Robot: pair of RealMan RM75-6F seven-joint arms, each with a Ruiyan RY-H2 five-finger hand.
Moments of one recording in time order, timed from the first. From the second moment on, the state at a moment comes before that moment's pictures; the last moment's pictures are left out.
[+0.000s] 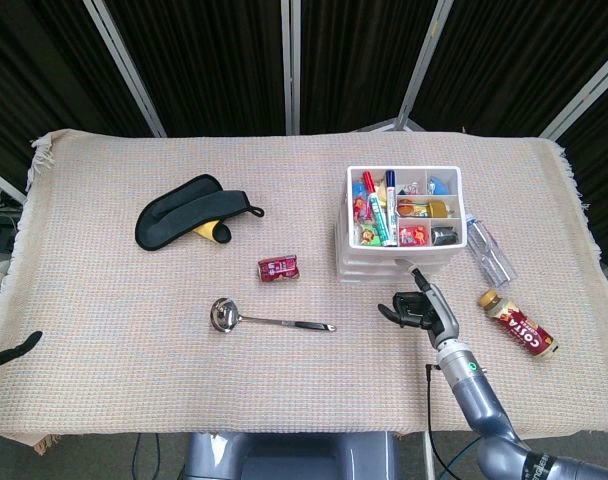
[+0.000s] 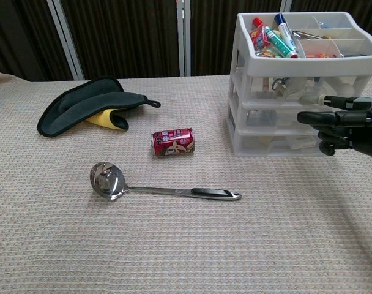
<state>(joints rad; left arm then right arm) -0.07 -1.16 -0.10 -1.58 1.50 1.59 0.00 0.42 -1.39 0.32 -1.82 -0.92 0.91 0.69</state>
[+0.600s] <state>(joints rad) -0.07 -1.15 -0.10 -1.58 1.50 1.59 -0.02 0.45 -1.45 0.35 -1.79 -0.87 0.91 0.62</state>
